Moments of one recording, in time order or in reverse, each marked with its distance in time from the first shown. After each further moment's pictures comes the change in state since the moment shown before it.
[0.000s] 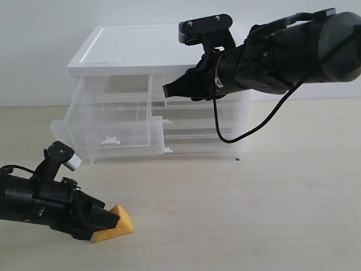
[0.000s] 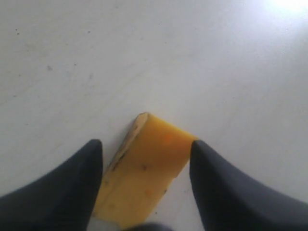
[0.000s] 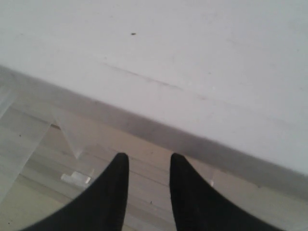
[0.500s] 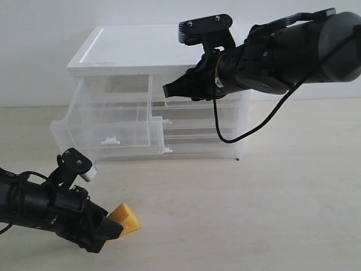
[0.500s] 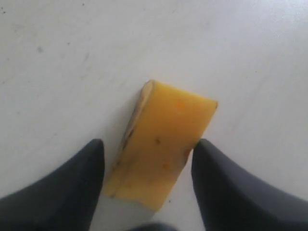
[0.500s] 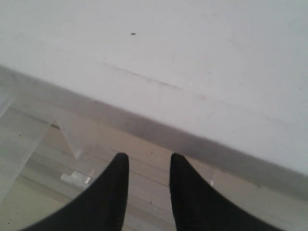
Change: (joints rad) left arm -0.097 0.009 -0.004 -0.025 -0.155 0.017; right arm 0.000 0.000 0.000 0.000 0.000 0.000
